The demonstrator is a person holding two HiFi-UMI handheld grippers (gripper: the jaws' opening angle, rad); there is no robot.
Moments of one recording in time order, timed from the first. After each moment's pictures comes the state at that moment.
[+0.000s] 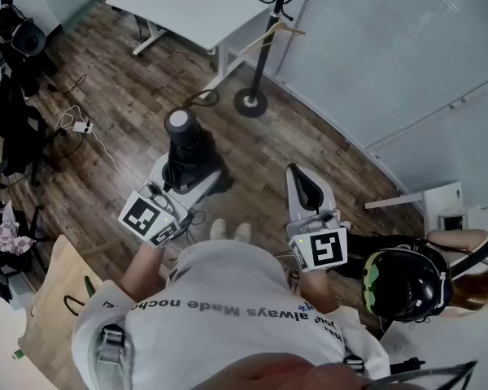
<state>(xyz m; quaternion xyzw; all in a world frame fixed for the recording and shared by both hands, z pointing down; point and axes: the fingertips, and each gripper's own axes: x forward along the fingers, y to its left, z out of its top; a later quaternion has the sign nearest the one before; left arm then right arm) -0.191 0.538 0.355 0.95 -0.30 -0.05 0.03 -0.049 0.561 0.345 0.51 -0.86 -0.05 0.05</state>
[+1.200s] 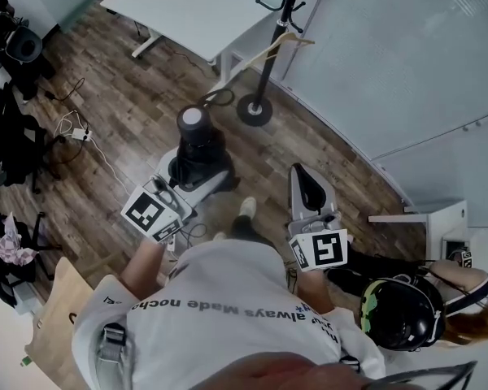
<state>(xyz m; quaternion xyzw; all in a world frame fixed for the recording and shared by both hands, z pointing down) -0.172 0.356 0.368 0.96 -0.28 -0.03 0.03 -0.035 0.376 0.366 0.52 -0.85 -0.02 0.02</state>
